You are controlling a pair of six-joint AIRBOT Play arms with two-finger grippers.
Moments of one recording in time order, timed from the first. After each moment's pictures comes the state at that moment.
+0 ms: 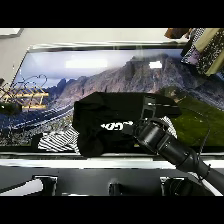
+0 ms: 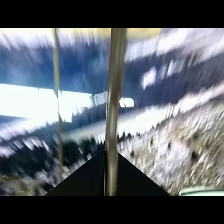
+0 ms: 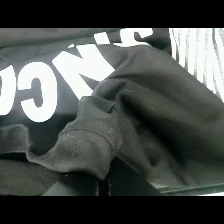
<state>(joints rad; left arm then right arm) 0.49 -1.33 1.23 1.37 -1.11 -1.05 0.85 -1.02 0.97 -1.88 1.23 2.71</state>
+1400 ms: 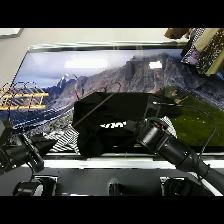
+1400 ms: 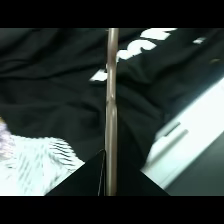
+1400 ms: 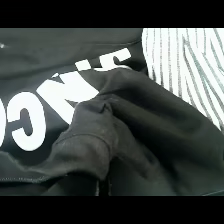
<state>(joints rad) -0.07 -0.23 0.66 0.94 -1.29 -1.01 0.85 -1.02 0.97 -1.98 1.25 2.86</state>
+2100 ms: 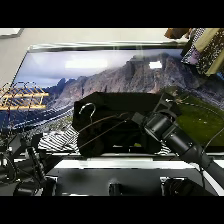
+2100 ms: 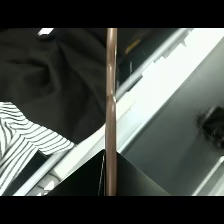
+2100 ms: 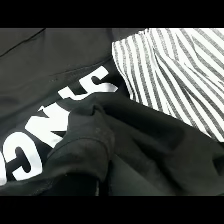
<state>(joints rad) -0.09 -0.17 0.60 0.90 -1.48 -0.96 0.70 -1.03 0.97 -1.92 1.22 2.92</state>
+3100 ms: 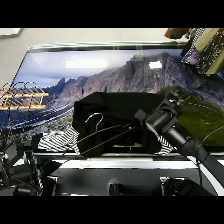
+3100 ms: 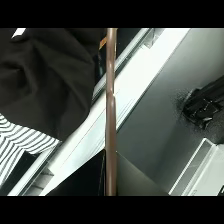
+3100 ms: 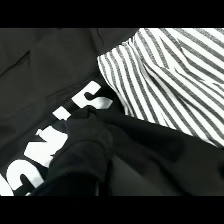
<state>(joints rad) -0.09 -0.17 0.65 0.86 -1.57 -0.92 0.62 -1.07 0.97 -1.89 1.18 2.99</state>
